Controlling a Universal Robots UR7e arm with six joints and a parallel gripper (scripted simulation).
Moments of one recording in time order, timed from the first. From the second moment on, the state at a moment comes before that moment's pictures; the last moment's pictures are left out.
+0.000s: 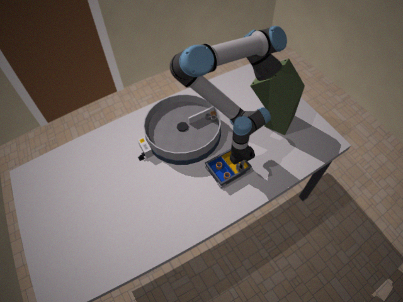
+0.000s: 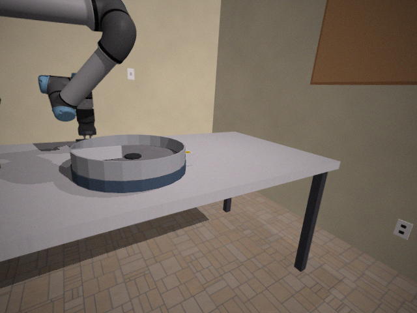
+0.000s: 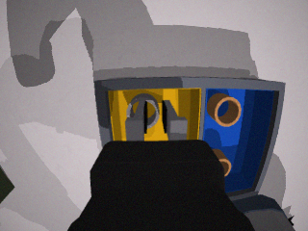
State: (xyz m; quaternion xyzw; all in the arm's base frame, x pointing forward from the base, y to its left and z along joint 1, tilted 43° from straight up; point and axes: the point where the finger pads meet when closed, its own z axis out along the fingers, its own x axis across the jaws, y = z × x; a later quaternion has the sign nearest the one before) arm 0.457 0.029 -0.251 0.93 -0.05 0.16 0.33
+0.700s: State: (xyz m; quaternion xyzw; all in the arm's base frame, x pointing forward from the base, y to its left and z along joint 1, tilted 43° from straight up) arm 0.455 0.032 -0.247 0.93 -0.05 0.16 0.33
